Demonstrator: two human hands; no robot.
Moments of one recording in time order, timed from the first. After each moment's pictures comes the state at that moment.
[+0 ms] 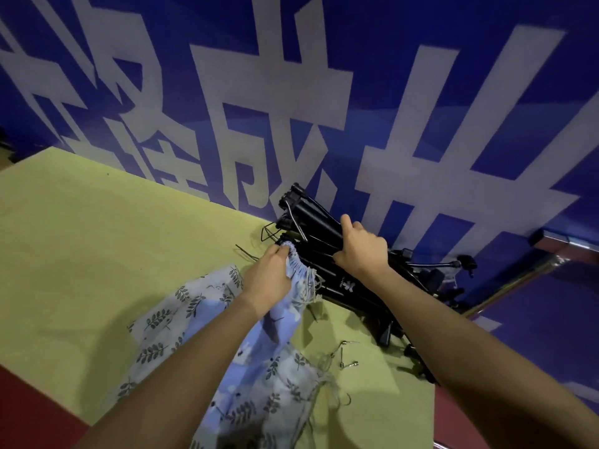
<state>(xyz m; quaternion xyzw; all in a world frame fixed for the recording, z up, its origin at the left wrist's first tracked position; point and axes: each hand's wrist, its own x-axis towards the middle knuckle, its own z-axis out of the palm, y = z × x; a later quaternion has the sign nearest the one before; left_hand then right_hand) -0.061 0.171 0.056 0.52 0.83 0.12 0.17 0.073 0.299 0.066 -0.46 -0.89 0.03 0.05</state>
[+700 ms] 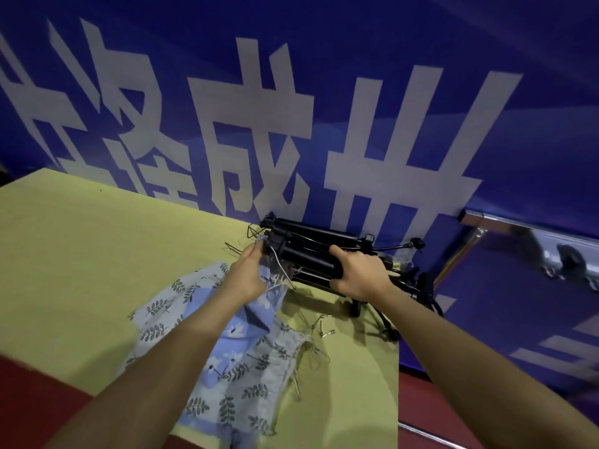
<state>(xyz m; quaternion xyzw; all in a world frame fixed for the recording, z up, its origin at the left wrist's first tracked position) -0.041 0.105 0.074 0.52 0.80 0.19 0.22 0.168 0.205 0.096 -0.39 -0.92 0.02 0.03</state>
